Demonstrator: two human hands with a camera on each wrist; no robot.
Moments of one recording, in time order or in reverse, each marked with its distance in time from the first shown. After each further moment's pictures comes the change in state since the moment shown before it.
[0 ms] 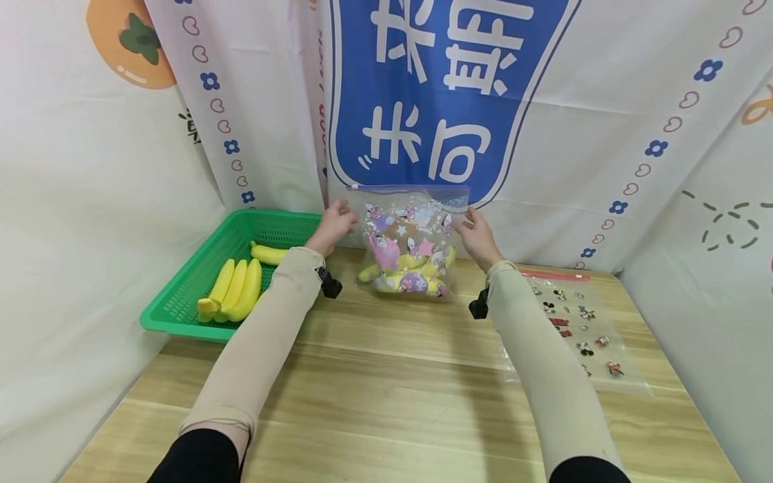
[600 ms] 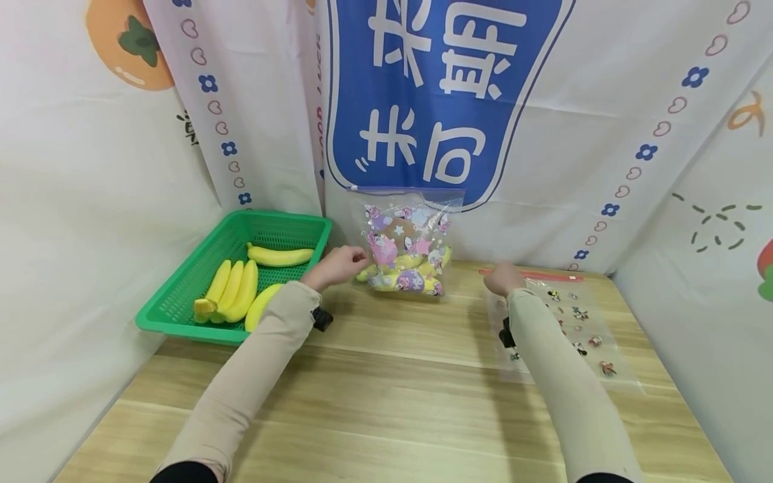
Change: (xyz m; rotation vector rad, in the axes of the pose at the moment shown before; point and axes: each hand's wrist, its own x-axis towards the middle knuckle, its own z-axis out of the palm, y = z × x) left_hand -0.069 -0.012 0.016 0.606 -0.336 0.209; right_hand -0.043 0.063 -0.055 -0.755 -0.190 0.207
